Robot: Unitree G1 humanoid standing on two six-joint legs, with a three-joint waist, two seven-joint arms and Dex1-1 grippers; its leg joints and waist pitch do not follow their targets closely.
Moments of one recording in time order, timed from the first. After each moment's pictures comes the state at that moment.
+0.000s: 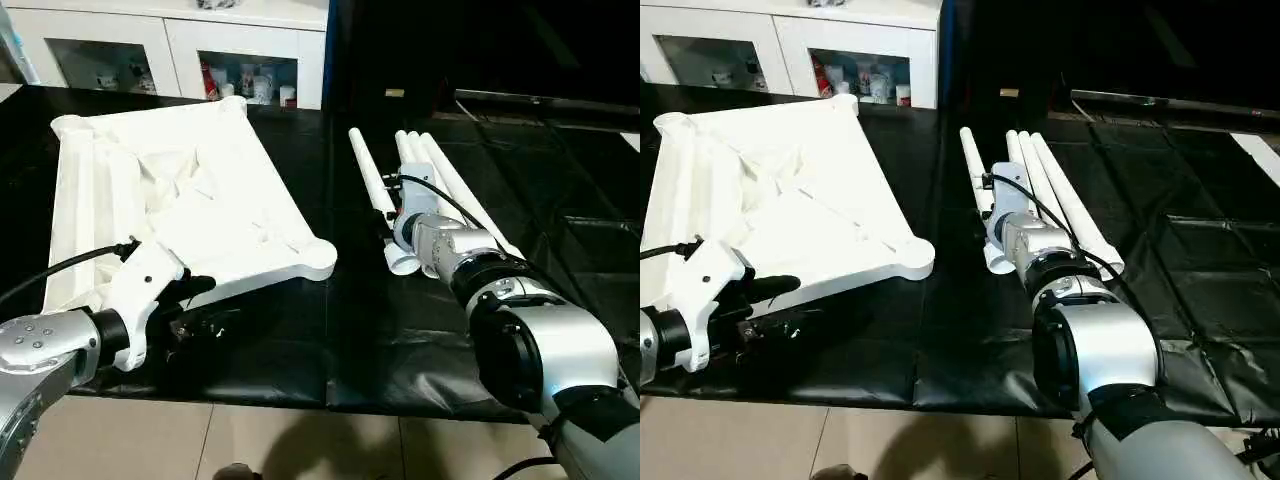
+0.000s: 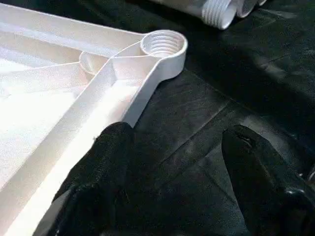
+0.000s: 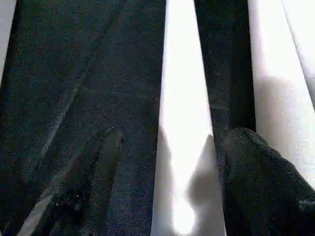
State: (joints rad) left arm 0.00 0.74 0.12 -0.58 -0.42 0.86 -0.71; right arm -1.11 -0.09 -0.21 1.34 0.04 0.28 0.10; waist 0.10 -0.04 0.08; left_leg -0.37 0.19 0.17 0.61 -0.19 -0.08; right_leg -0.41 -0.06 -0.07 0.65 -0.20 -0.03
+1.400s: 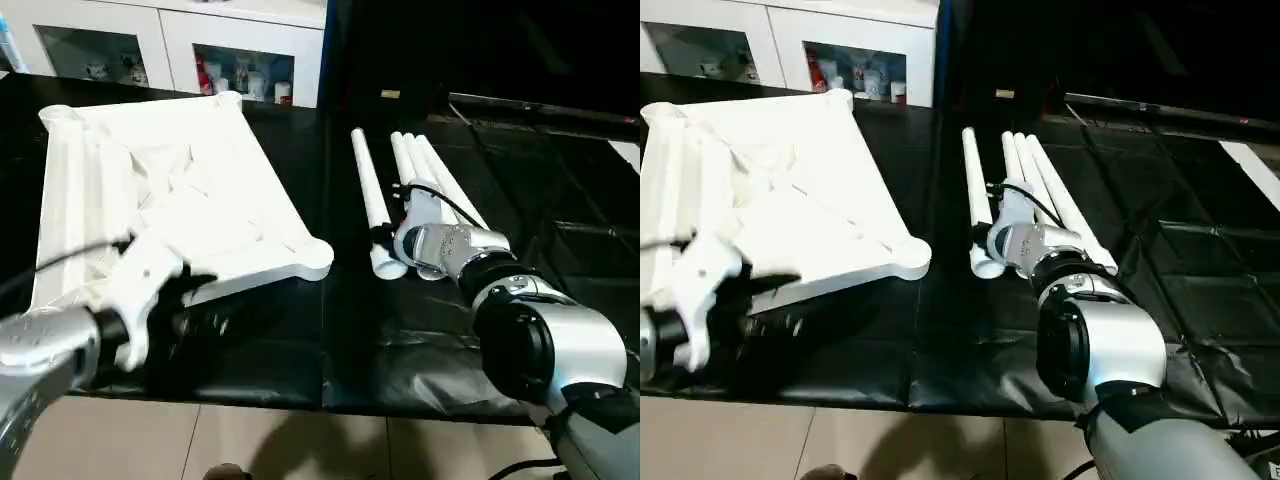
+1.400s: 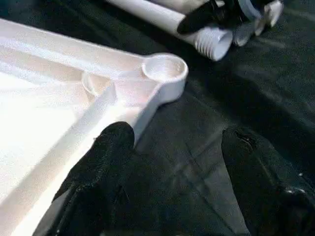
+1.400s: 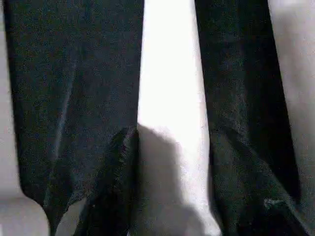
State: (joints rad) left arm -0.07 0.68 0.13 -0.55 -0.46 0.88 -0.64; right arm -1.12 -0.10 -0.40 1.36 0.19 0.43 0.11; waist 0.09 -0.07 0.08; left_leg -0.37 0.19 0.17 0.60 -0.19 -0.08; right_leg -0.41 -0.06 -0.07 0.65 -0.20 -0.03
